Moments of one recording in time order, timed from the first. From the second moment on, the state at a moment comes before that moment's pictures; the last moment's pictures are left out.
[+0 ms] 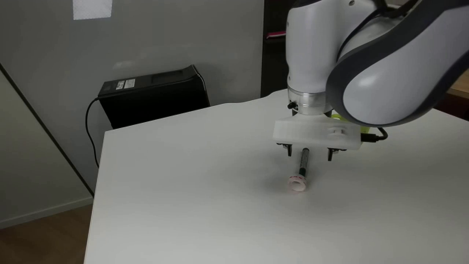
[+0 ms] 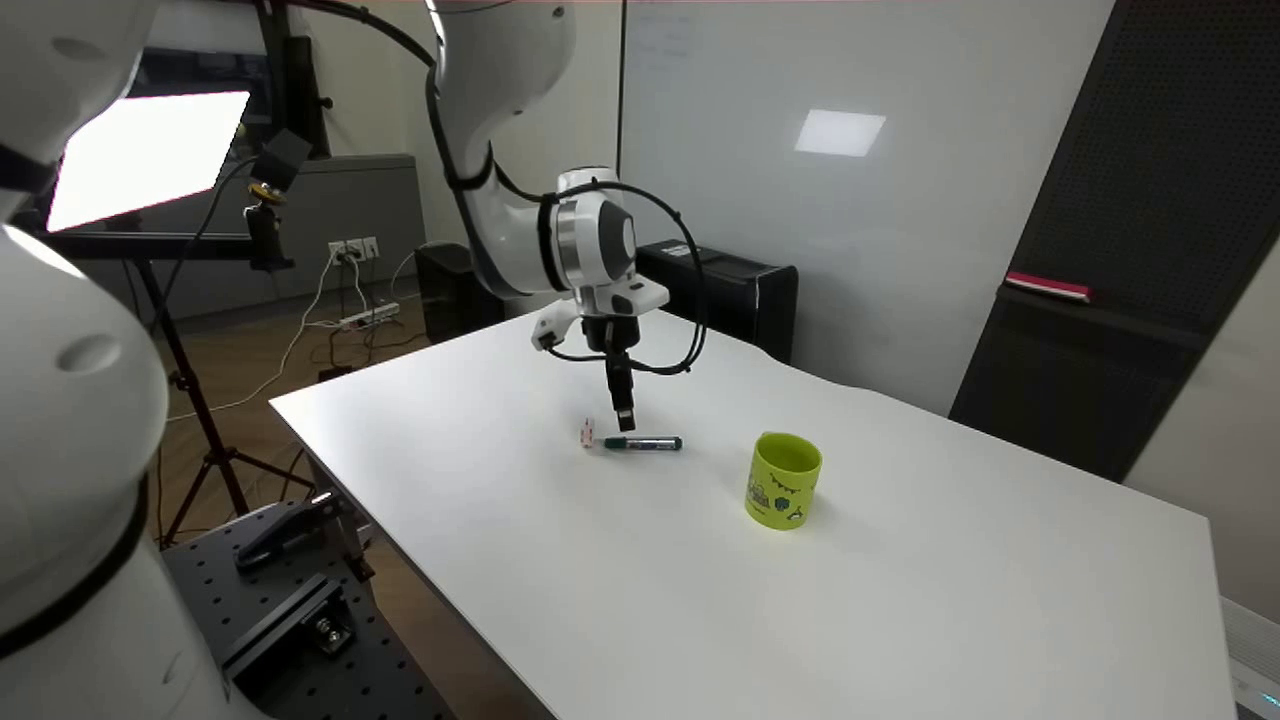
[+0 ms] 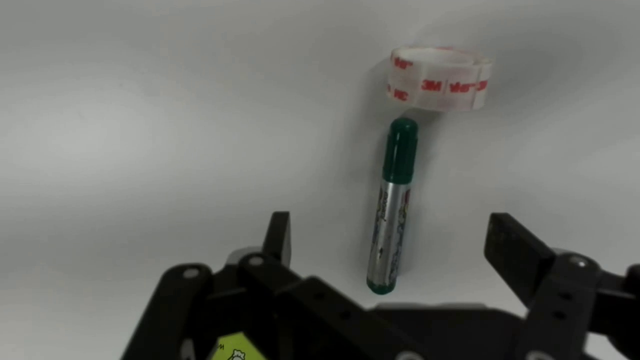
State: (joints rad) arm 0.35 0.59 -0.06 -2.06 -0.37 2.61 1.39
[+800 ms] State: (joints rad) arm 0.32 0.66 -0.06 -2.00 -0.19 2.62 1.23
